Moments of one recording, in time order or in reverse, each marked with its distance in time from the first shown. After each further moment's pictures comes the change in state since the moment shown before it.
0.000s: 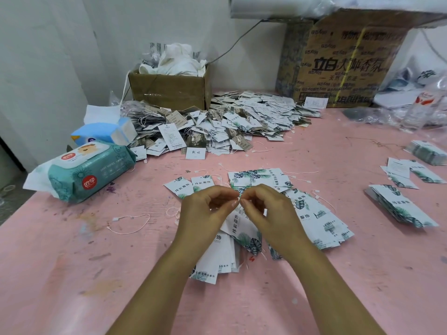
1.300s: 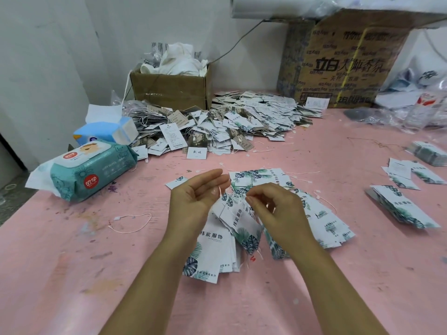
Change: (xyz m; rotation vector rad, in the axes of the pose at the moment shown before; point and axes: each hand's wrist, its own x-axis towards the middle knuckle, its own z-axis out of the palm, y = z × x) left_hand 0.009 -0.001 -0.008 -0.438 0.087 -0.137; right_hand 0.001 0.006 -0.005 -0.006 0.099 -0.016
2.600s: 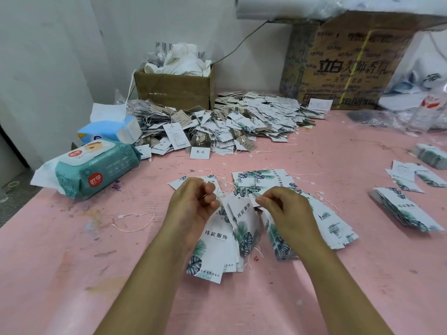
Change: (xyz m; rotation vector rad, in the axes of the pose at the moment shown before) left_hand 0.011 0.002 -0.008 -0.464 0.134 -0.340; right_hand 0.001 0.009 -0.005 -0.060 -0.093 0.237
